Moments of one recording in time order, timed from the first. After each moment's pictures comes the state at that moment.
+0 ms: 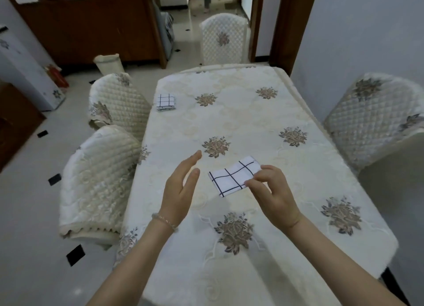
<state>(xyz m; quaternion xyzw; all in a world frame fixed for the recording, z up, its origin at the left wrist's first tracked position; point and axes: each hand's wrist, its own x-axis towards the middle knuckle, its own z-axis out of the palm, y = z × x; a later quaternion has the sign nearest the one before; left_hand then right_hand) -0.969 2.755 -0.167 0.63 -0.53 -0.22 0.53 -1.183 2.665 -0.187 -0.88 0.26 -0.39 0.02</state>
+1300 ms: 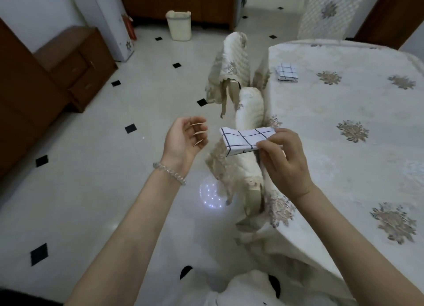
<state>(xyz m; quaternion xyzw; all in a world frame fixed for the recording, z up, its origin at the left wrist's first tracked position) -0.550 2.993 -0.113 0.51 -0.06 -0.46 0.73 -0.744 2.889 -0.161 -0.86 0.10 -0.49 0.00</state>
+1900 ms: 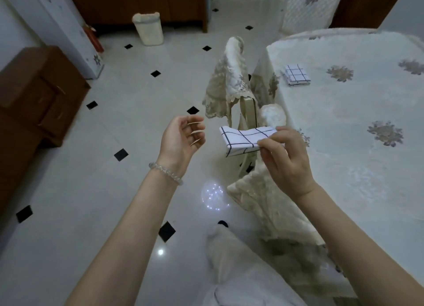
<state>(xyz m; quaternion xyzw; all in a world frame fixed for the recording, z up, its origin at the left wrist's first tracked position) -0.345 2.889 -0.124 0.53 -0.12 -0.52 0.66 -0.560 2.822 -0.177 -0.85 0.19 -0.50 -0.04</state>
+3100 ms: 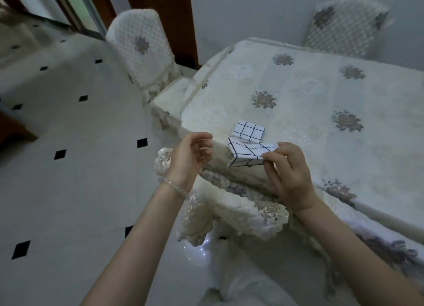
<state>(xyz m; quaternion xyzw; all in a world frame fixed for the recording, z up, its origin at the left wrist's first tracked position) -0.192 2.323 -0.122 0.41 -0.38 -0.77 0.31 -0.356 2.467 -0.183 -0.63 0.61 -0.44 -0.21</state>
